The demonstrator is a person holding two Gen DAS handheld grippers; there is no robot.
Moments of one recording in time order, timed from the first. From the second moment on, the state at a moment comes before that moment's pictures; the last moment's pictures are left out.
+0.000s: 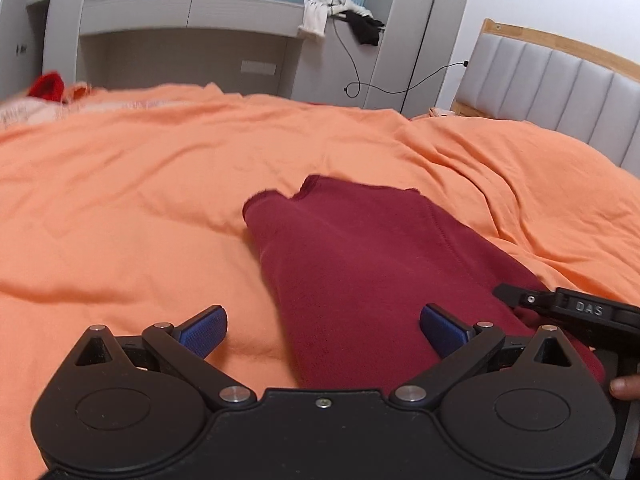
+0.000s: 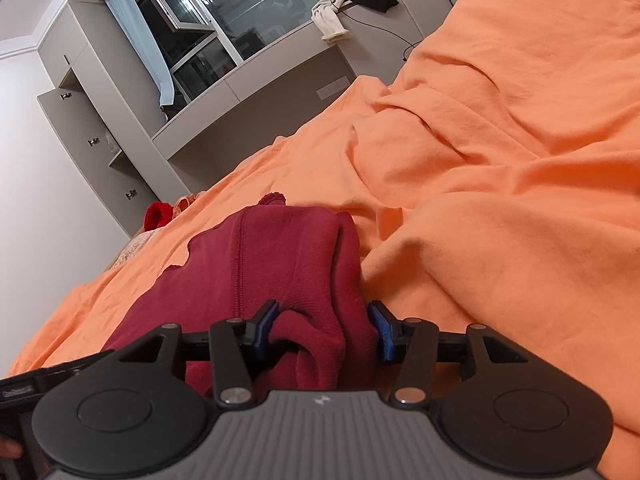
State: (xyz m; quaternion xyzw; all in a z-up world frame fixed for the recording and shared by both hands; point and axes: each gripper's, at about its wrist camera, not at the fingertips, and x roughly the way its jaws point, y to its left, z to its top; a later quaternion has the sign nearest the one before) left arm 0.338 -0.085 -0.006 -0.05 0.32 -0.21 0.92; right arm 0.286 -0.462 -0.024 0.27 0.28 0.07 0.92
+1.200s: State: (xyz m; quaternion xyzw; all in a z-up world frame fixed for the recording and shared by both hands) left arm 0.337 -0.075 -0.036 -0.10 0.29 -0.21 0.93; right arm 0.287 -0.460 -0.027 0.28 0.27 0.09 0.92
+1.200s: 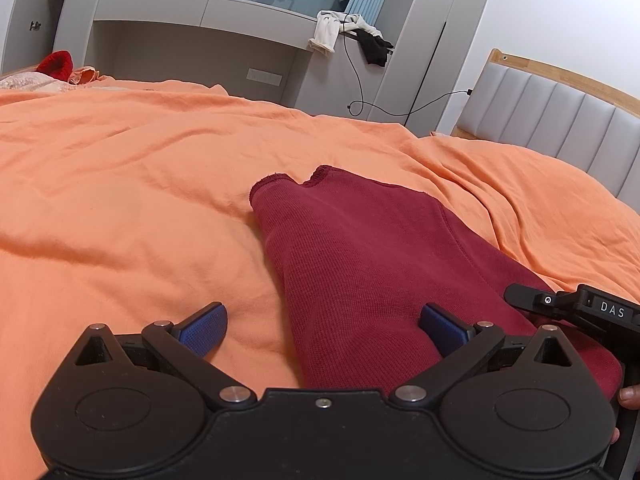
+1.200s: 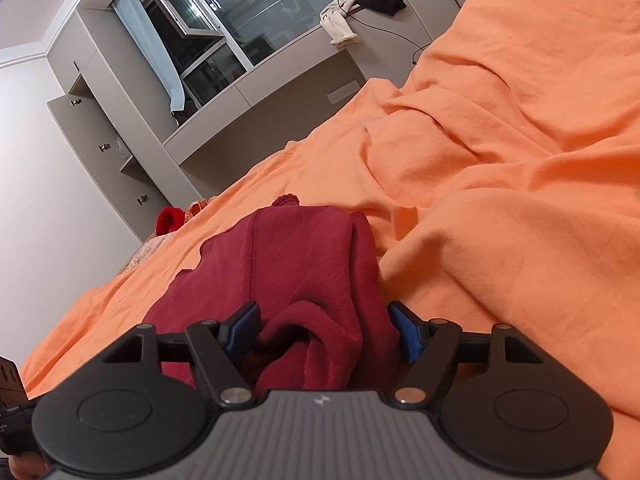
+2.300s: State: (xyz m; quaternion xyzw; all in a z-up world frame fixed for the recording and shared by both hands) left arm 0.343 -0.086 0.004 -0.10 0.34 -0.23 0.90; right arm 0.284 -0.423 0.017 0.19 0.21 0.07 0.96
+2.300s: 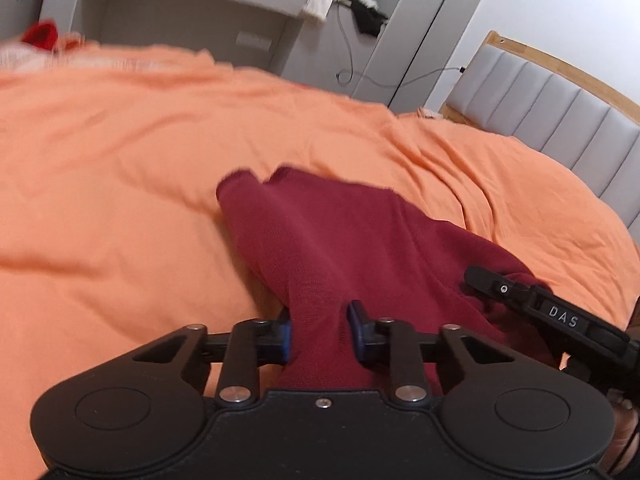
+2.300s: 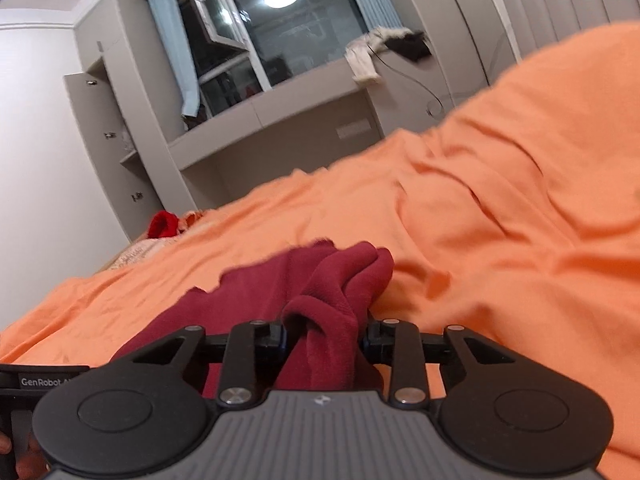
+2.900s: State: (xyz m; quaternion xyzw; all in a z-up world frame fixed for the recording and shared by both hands) left arm 0.330 -0.019 0.051 0.02 0.19 -0.12 0.97; right arm 0.345 -0.310 0.042 0.07 0.12 0.16 0.98
